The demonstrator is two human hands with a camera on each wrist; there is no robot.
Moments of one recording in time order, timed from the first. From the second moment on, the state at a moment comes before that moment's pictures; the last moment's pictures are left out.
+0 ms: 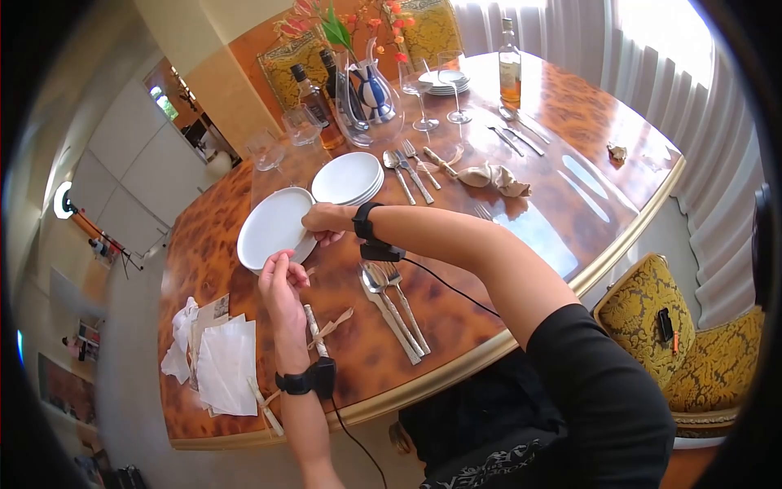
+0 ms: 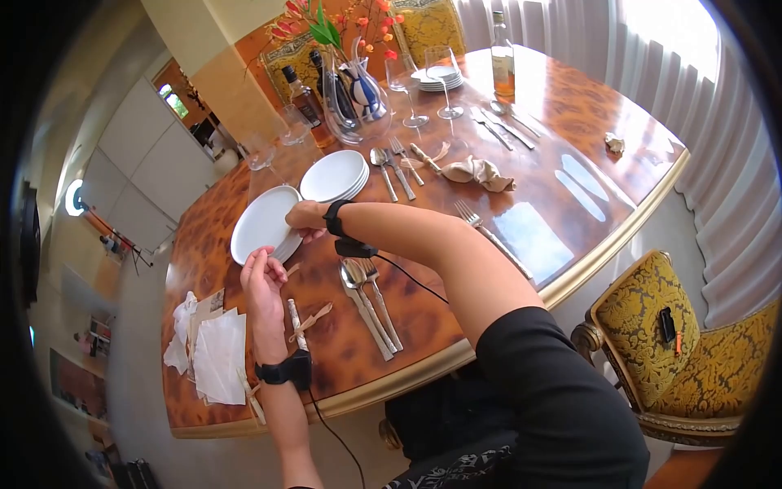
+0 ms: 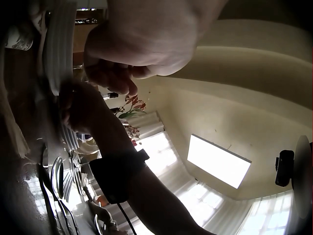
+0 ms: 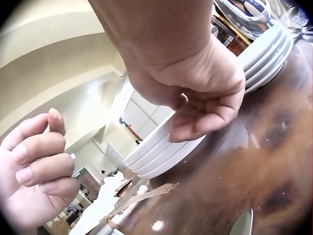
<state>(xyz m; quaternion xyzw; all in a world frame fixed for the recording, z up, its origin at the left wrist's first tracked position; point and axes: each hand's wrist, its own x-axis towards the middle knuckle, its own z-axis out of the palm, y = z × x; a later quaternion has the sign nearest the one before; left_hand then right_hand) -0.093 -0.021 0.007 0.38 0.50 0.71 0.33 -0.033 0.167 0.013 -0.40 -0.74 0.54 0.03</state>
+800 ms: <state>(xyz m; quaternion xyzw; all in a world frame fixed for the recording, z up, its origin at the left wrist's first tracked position) -0.251 -0.010 -0.026 0.27 0.80 0.47 0.25 0.084 0.174 0.054 -0.28 -0.67 0.64 0.26</state>
